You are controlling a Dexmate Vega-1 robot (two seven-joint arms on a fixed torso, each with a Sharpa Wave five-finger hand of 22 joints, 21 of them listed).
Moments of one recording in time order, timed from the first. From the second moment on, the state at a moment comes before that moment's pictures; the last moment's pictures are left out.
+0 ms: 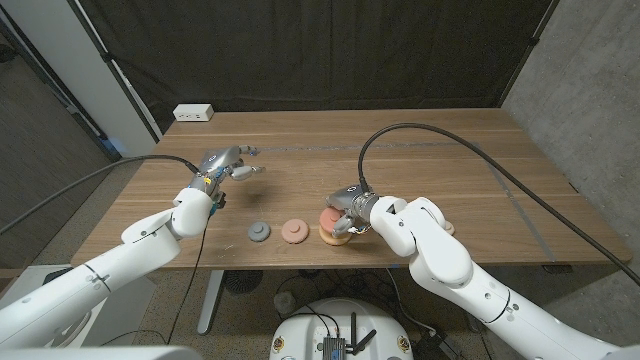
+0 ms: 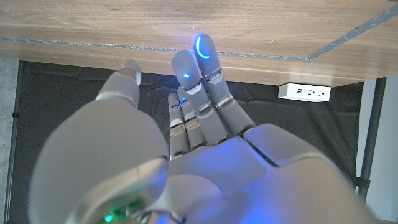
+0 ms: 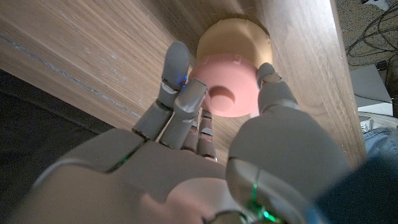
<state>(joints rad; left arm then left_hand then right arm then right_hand) 1.10 0.96 0.37 -1.89 0.19 0.21 0.37 0.89 0.02 0.30 -0.16 0.29 0.50 0.03 0.21 0.22 0.54 -0.08 0.22 0.38 1.06 -0.18 1.34 0.51 0.82 -0.10 1.30 0.36 -1.00 -0.57 -0.76 -2.28 -1.30 -0.39 0.85 0.91 0.02 0.36 -0.21 0.32 0.36 0.05 0.30 0.24 0.44 0.04 0.25 0.57 1.15 -0.22 1.53 1.22 0.99 -0.15 1.54 0.22</state>
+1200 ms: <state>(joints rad) 1.13 0.97 0.35 -1.90 0.19 0.23 0.38 0.89 0.02 0.30 -0.16 0.29 0.50 0.03 0.20 0.22 0.54 -0.08 0.22 0.39 1.06 -0.18 1.34 0.51 0.82 -0.10 1.32 0.35 -0.96 -0.58 -0.81 -2.22 -1.30 -0.41 0.86 0.91 0.02 0.37 -0.21 0.31 0.36 0.05 0.29 0.24 0.44 0.05 0.24 0.57 1.15 -0.22 1.53 1.22 0.99 -0.15 1.53 0.22</state>
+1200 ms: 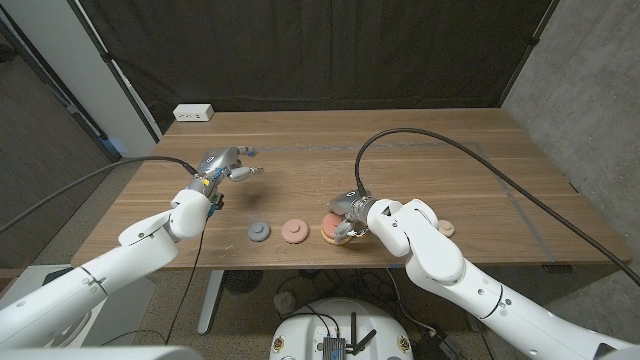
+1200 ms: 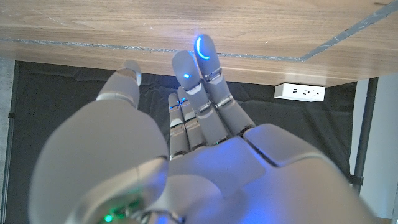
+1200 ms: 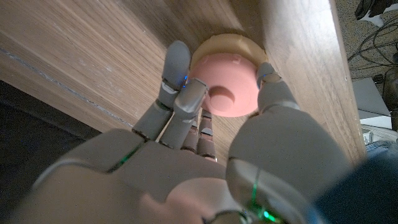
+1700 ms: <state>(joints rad) 1.14 0.96 0.34 -1.91 0.18 0.23 0.38 0.89 0.02 0.30 -0.16 0.29 0.50 0.03 0.20 0.22 0.54 -0.08 0.22 0.39 1.06 -0.18 1.35 0.51 0.82 -0.10 1.32 0.35 -0.95 -0.58 -0.82 -2.21 -1.31 -0.41 0.87 0.90 0.02 0.37 -0.21 0.32 0.37 0.06 0.30 0.24 0.44 0.05 0.24 0.58 1.15 -0.22 1.53 1.22 0.99 -0.15 1.53 0.22</state>
